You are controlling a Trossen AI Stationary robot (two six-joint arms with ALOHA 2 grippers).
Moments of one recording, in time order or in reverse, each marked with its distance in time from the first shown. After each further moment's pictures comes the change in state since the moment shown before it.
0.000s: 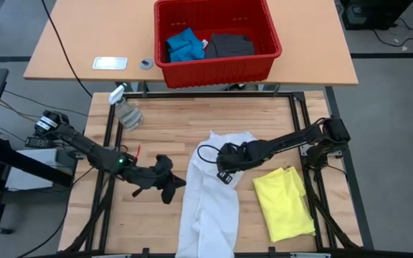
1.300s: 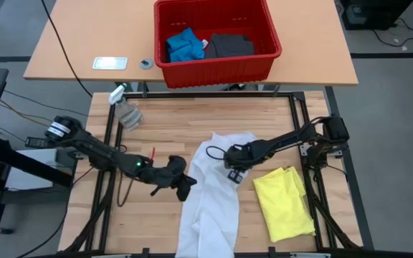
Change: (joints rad) left arm 0.102 0.208 -0.001 0.167 0.053 -0.006; right arm -0.069 -0.001 -0.283 0.186 -0.138 -0.185
